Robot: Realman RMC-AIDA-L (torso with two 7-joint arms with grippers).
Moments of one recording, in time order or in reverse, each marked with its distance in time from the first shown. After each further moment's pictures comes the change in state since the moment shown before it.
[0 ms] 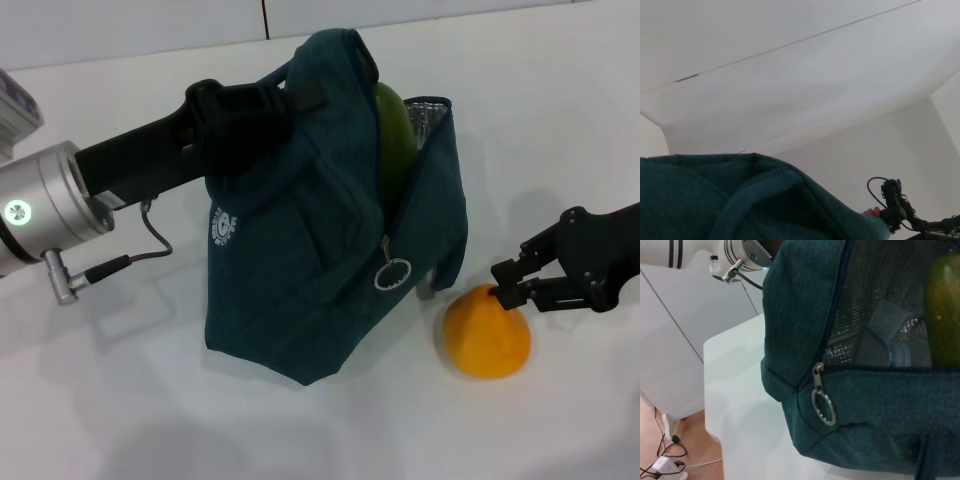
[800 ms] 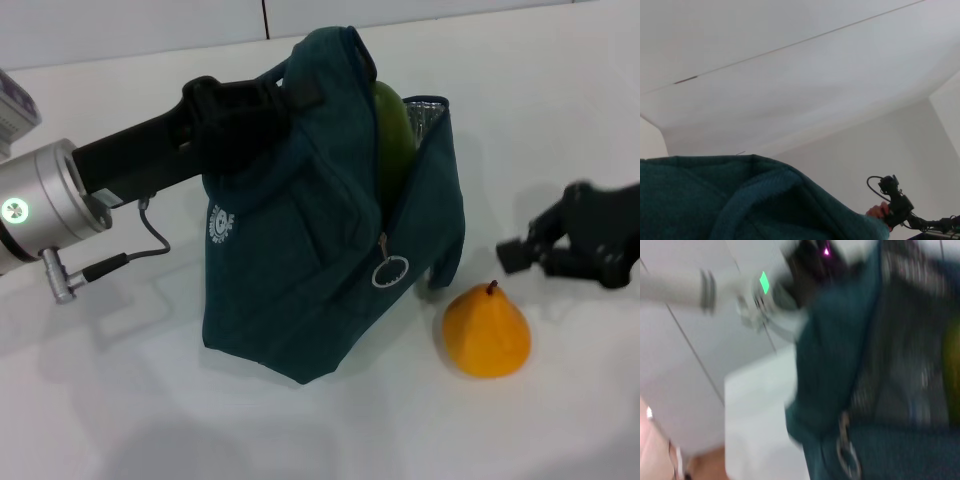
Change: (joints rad) left arm 0.000 0.002 0.000 0.000 -0.005 0.002 0.000; right arm 0.003 -0.017 0.046 0.007 0.107 -0.077 -0.007
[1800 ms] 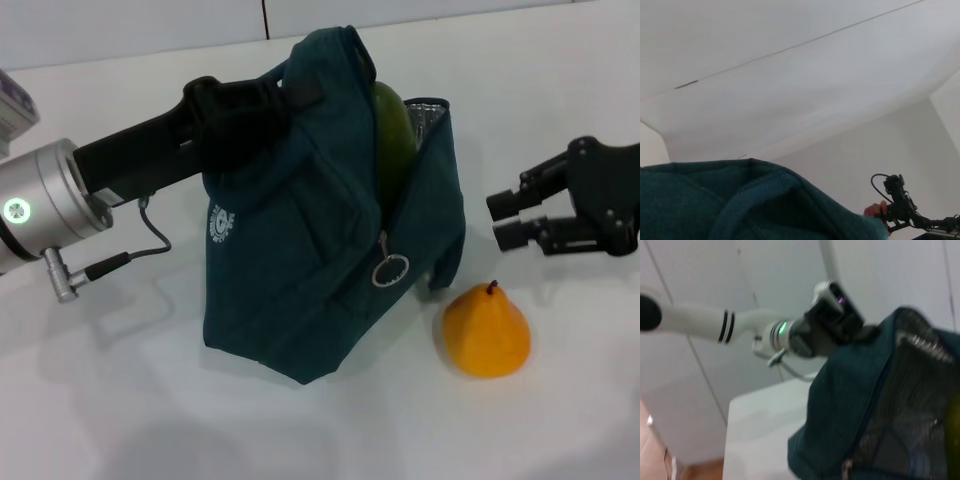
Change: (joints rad) left arm 0.000 -0.002 -0.001 0.000 0.000 -0.006 0.016; right arm 0.027 -0.034 -0.004 0.006 0.088 -0.018 -0.047
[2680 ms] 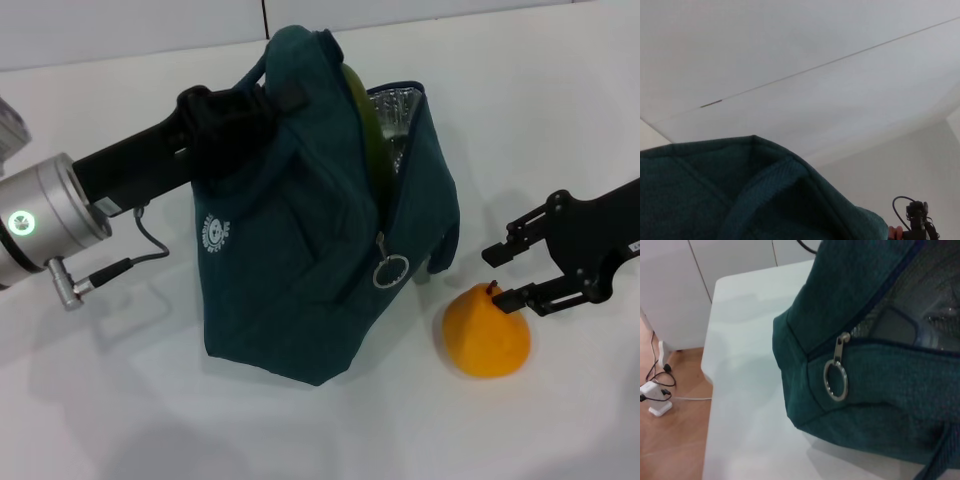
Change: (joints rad) left arm 0.013 -0.002 0.000 -0.052 -0.027 -0.050 0.047; right arm 0.012 0.042 -0.123 -0.059 -0.238 0.140 -0.117
